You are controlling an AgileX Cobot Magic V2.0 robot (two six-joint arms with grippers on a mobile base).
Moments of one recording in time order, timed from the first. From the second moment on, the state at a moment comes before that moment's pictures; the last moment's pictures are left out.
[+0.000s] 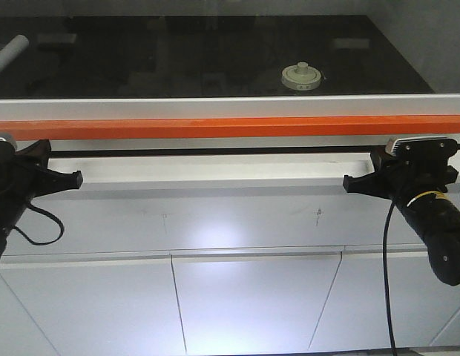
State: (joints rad) left arm -0.02 1.77 -0.64 0.01 -0.96 0.02; right arm 0.03 1.82 -0.66 -0.08 -0.93 -0.01
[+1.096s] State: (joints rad) left arm -0.02 1.83 -0.70 0.01 -0.91 0.02; right arm 0.03 1.91 -0.73 -0.08 -0.96 -0.01
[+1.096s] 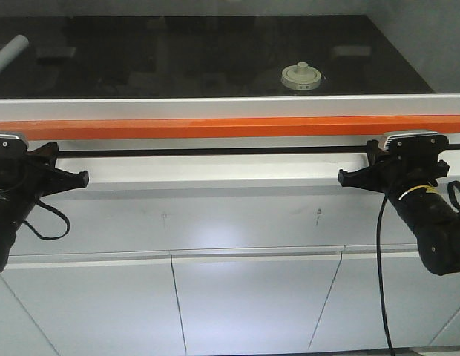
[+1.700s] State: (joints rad) left arm -0.02 1.89 -0.71 0.01 -1.02 0.02; right arm 0.03 1.94 -0.75 -0.09 -1.01 -0.01
